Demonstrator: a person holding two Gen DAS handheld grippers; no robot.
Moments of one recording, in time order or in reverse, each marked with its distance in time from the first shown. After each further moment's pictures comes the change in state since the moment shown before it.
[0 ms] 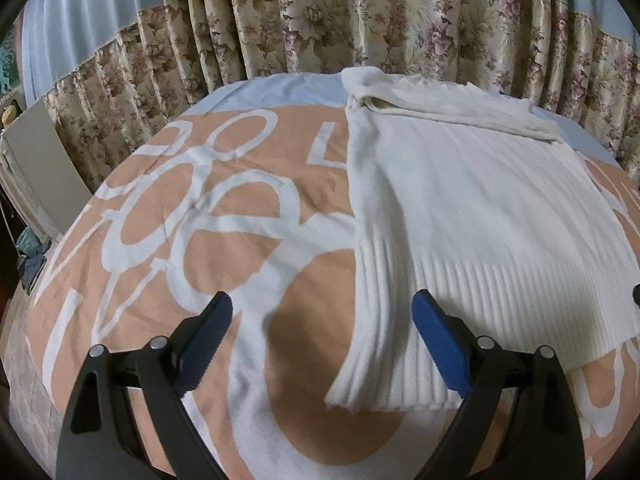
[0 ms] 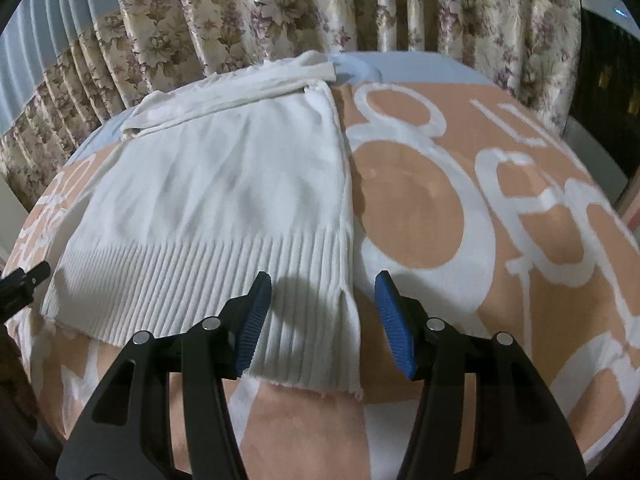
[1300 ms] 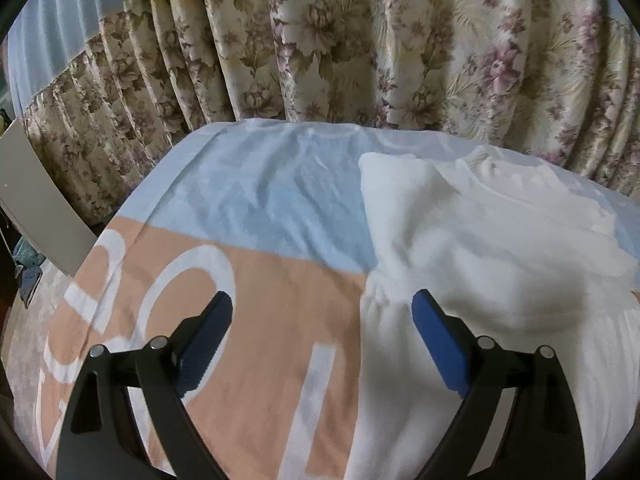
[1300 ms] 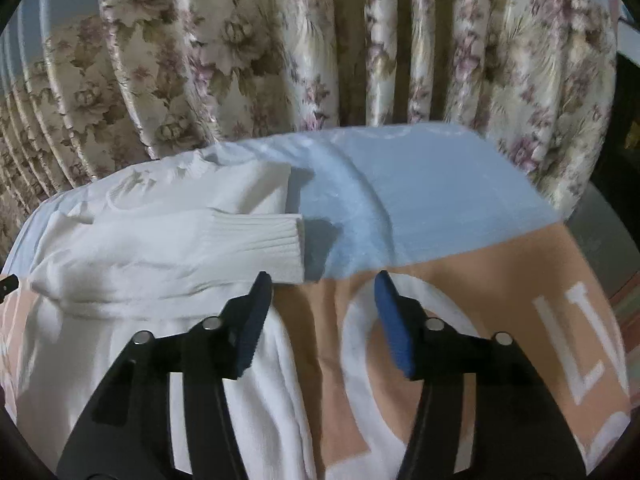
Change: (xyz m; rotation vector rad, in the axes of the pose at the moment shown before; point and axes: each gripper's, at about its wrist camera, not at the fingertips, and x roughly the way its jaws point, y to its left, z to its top) left arm 0.144 0.007 0.223 -0.039 0.029 0.028; right arm 0.131 -0.018 0.225 -0.004 -0.097 -0.103
